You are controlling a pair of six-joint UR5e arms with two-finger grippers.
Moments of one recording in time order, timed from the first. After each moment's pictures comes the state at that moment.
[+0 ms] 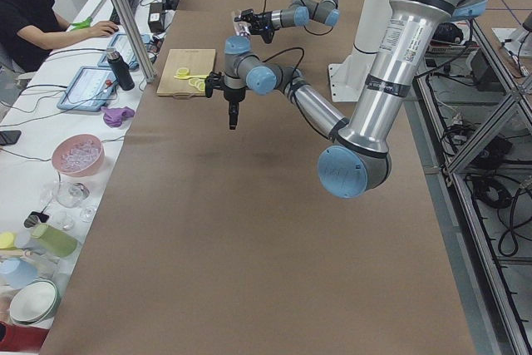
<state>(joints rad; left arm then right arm) -0.88 -1.92 -1.84 -1.56 -1.98 -0.97 0.33 -1.06 1.73 -1.46 0.51 -0.29</state>
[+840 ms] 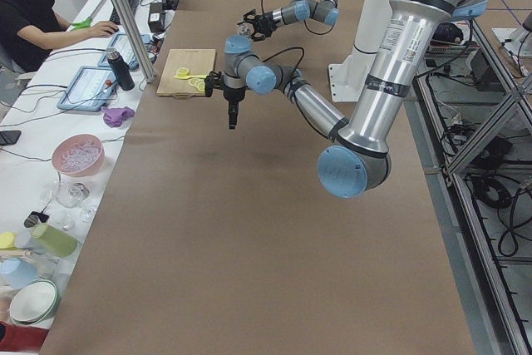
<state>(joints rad) -0.88 -1.92 -1.85 -1.56 -1.97 -0.97 0.34 -1.15 1.74 -1.19 0.69 0.13</state>
